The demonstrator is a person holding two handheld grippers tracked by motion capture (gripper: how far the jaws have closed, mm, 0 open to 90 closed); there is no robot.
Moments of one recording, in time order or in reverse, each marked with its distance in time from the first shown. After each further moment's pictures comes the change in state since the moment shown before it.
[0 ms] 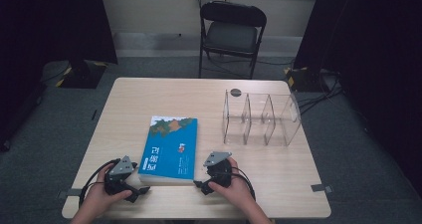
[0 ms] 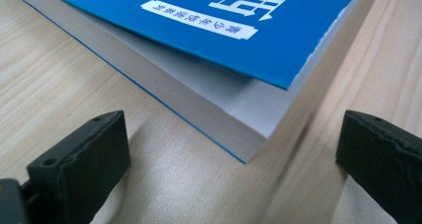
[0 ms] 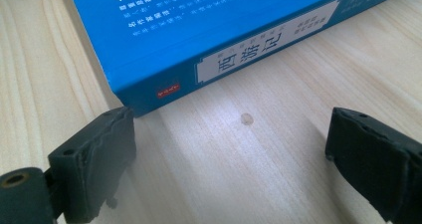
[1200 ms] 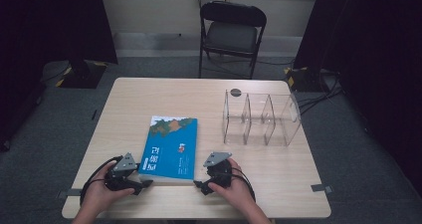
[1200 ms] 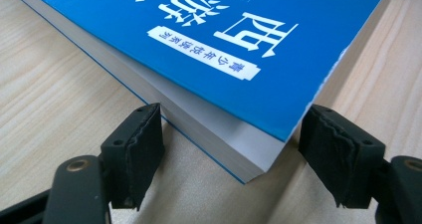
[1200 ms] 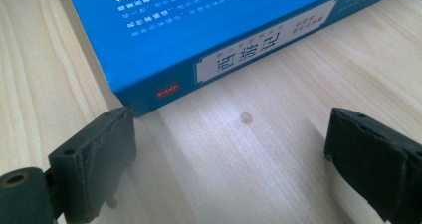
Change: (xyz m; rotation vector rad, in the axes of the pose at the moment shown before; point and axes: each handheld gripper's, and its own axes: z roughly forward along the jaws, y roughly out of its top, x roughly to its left) left arm -0.002 0.014 0.000 0.042 0.018 -0.022; right arm 0.002 -0.001 -0.001 -0.002 -0.014 0.010
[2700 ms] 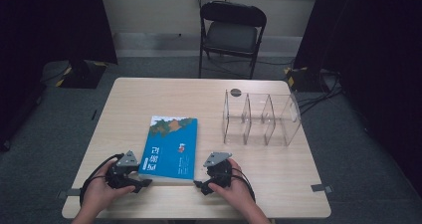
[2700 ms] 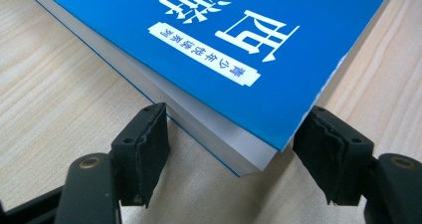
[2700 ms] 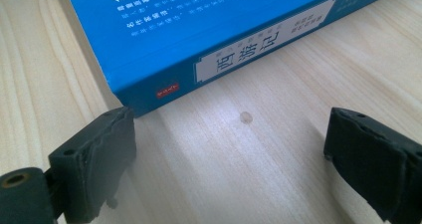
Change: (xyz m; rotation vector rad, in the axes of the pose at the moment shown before) left arm 0.001 0.009 -0.003 0.072 -0.010 -0.034; right arm 0.000 0.000 0.000 0.001 -0.004 0.005
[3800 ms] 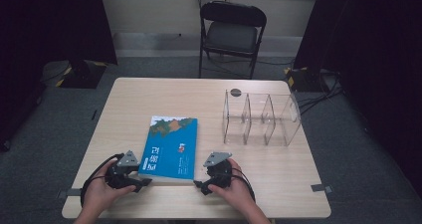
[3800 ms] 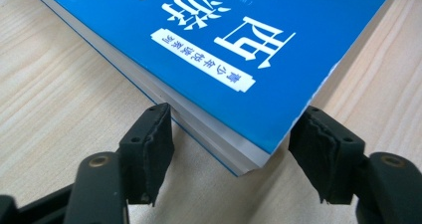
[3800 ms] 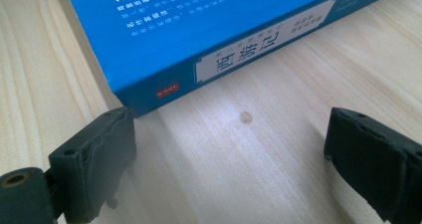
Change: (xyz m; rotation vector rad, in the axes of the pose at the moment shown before) left arm -0.004 0.005 -0.004 0.015 0.026 -0.003; right arm 0.000 0.000 0.000 0.000 0.000 0.000
